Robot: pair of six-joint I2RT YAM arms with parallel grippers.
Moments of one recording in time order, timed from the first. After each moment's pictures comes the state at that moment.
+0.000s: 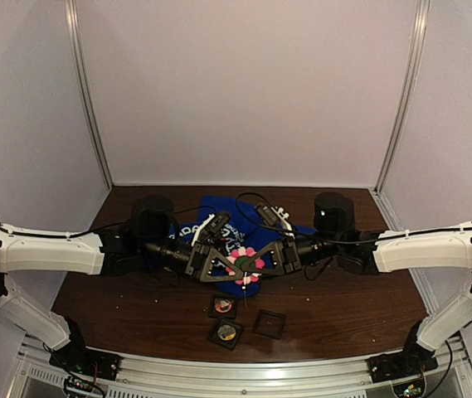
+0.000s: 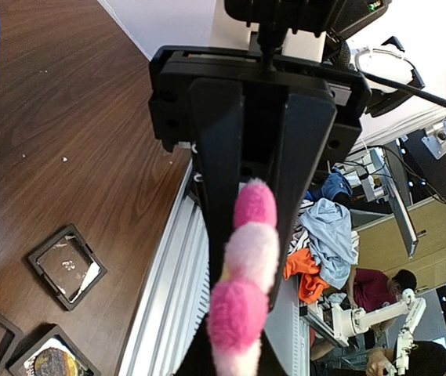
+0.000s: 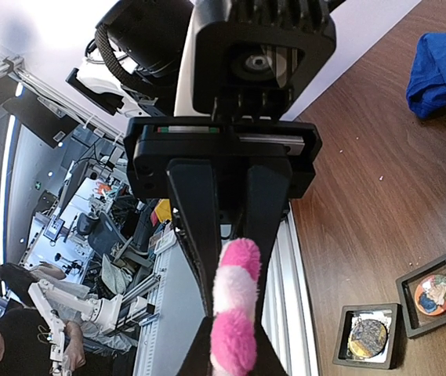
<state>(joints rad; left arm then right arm) -0.93 1.39 0.81 0.25 0.79 -0.71 0.87 1.49 0.86 0.42 -0.90 0.72</state>
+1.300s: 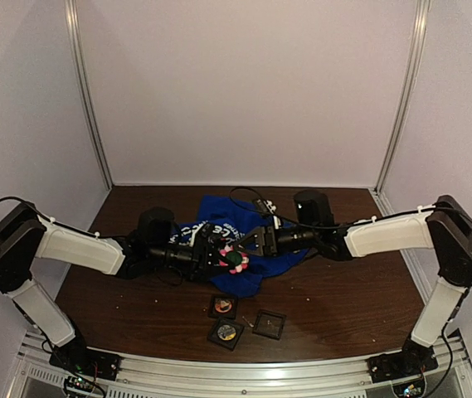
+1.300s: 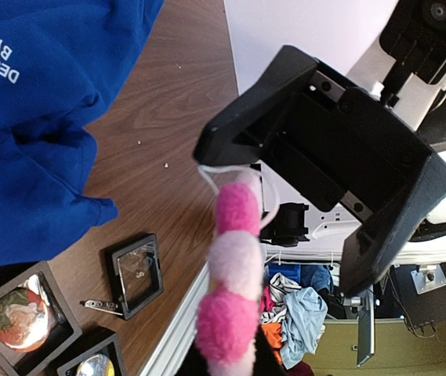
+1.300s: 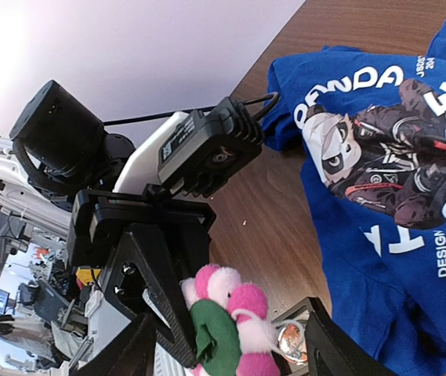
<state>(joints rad) -0.76 1.60 0.71 0.51 0.75 -1.08 0.76 1.76 1.02 0.38 -0.71 0.67</state>
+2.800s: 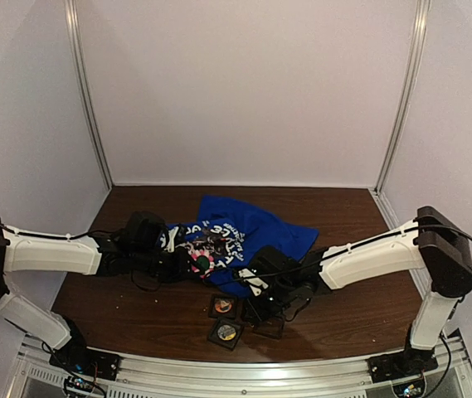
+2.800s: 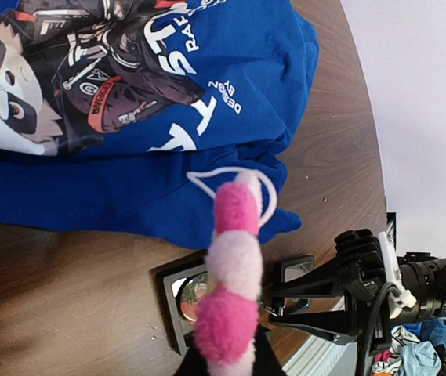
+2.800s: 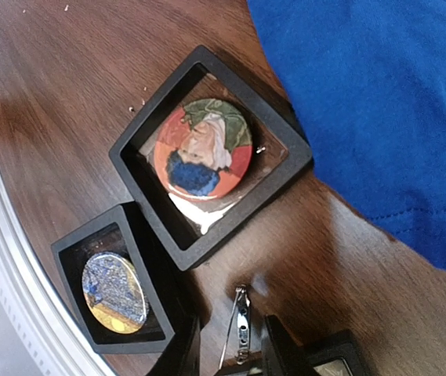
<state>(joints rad) -0.74 1.39 0.68 0.00 0.33 -0.77 1.10 1.81 1.06 -0.27 -0.17 0.49</state>
